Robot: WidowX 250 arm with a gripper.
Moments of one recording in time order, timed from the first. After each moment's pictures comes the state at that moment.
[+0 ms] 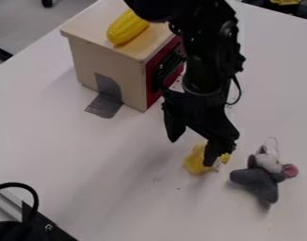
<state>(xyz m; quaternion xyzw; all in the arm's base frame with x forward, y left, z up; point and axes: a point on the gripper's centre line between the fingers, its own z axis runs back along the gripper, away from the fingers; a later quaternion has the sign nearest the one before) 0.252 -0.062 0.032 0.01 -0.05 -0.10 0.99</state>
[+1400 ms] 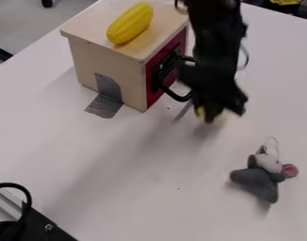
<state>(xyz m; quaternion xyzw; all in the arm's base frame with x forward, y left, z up) 0.319 -0.043 0.054 0.00 -0.11 -0.10 0.99</state>
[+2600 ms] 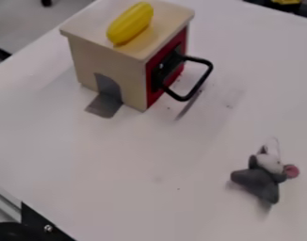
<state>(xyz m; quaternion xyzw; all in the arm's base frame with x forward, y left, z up) 0.349 0.116 0.260 -0.03 -0.19 0.01 0.98</state>
